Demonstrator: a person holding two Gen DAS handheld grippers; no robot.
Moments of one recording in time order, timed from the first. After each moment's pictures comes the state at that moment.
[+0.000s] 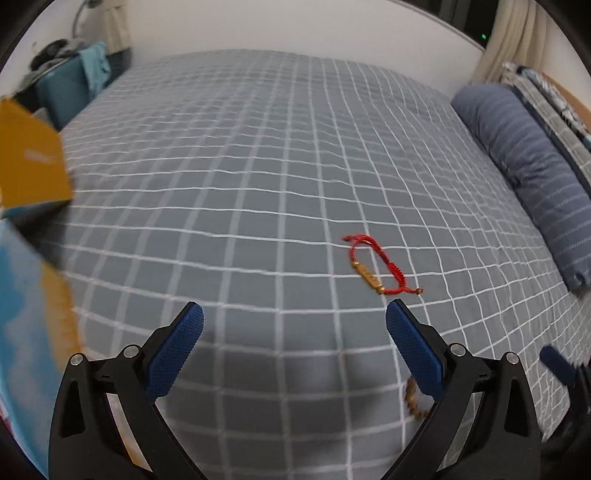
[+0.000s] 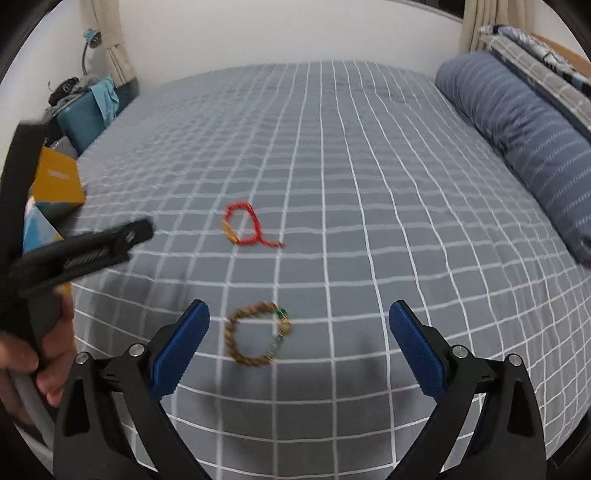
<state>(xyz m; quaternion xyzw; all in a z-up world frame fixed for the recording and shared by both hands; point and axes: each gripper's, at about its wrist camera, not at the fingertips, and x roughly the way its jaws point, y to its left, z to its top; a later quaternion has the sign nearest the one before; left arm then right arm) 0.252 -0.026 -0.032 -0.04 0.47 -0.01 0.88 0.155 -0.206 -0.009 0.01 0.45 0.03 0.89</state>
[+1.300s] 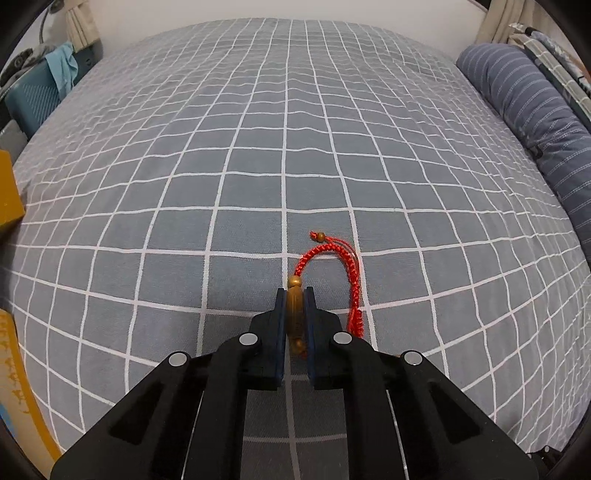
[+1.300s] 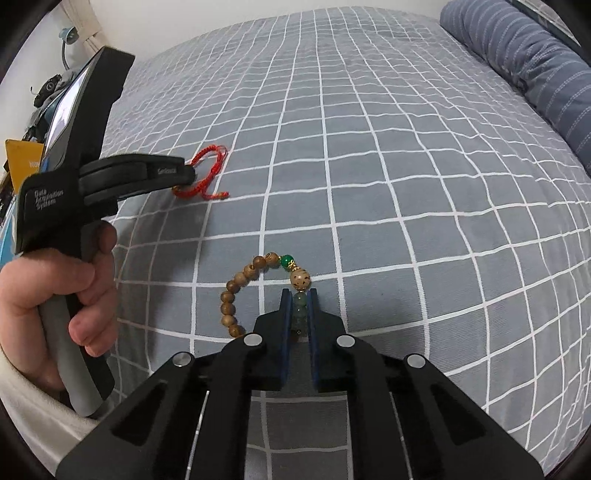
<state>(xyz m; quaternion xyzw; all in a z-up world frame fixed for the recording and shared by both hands) 0.318 -0.068 -0.083 -0.01 0.51 -0.01 0.86 0.170 -0.215 -0.066 0.06 0.52 0.05 0.85</state>
